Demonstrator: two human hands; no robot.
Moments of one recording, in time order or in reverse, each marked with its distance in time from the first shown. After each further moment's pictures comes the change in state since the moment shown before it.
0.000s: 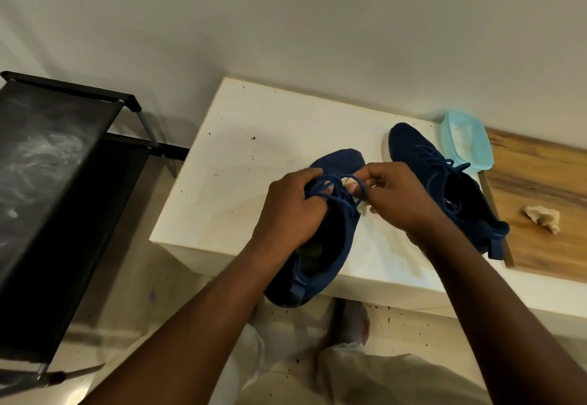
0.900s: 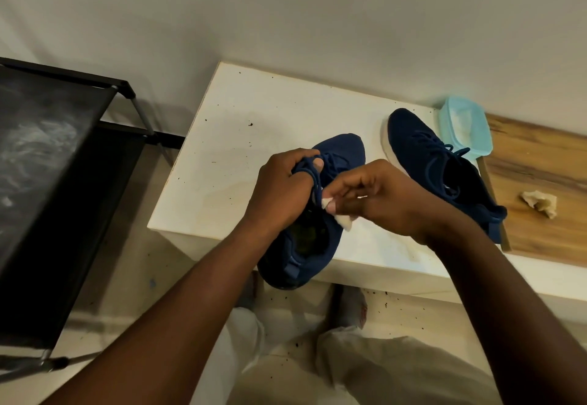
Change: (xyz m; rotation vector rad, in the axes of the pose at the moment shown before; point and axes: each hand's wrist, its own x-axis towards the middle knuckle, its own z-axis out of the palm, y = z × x) left_hand 0.014 -0.017 -0.002 -0.233 -0.009 -0.019; right_hand -0.028 -0.023 -0.002 0.111 -0.433 -0.172
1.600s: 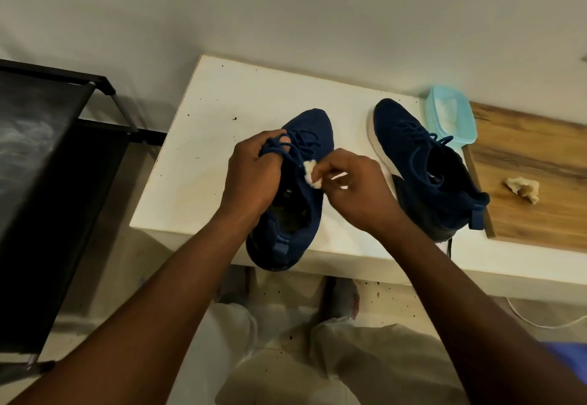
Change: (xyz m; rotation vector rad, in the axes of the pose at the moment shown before) left_hand 0.007 0.001 -0.005 -0.140 0.149 -0.033; right_hand 0.016 0.033 0.024 -0.223 0.468 -0.143
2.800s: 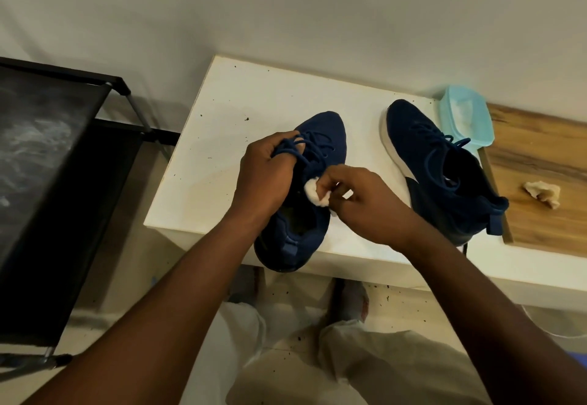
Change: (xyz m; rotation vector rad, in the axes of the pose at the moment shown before) left_hand 0.002 -0.002 -0.002 -0.034 -0.012 0.004; right_hand -0.004 -0.005 0.000 0.040 -0.283 0.027
